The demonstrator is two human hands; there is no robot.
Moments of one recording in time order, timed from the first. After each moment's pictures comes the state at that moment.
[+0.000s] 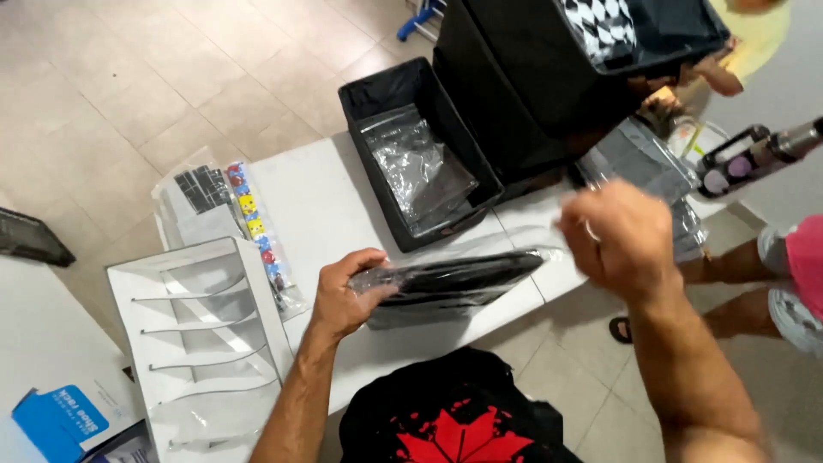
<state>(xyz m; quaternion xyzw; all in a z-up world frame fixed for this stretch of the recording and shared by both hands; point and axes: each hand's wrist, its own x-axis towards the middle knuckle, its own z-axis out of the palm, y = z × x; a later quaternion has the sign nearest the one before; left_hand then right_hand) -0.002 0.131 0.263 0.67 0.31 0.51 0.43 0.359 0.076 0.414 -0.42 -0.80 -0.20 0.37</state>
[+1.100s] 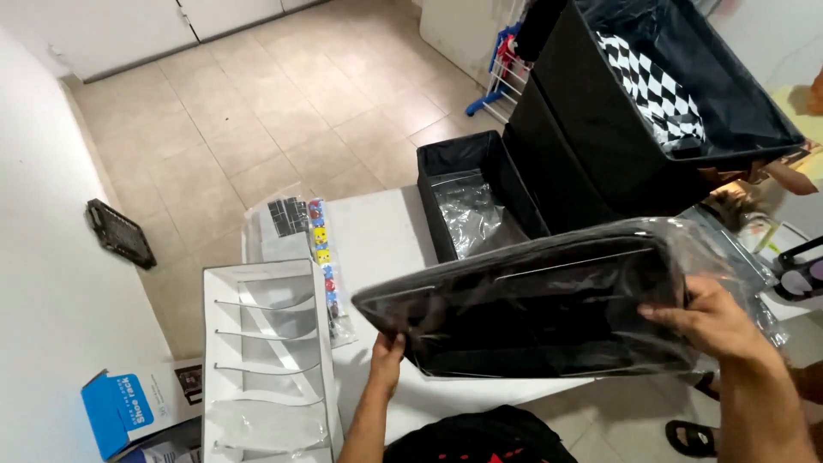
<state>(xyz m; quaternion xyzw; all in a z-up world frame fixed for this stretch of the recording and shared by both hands) -0.012 0.108 0.014 0.28 0.48 0.54 0.64 0.480 0.082 0.343 -0.59 -0.57 0.47 0.33</state>
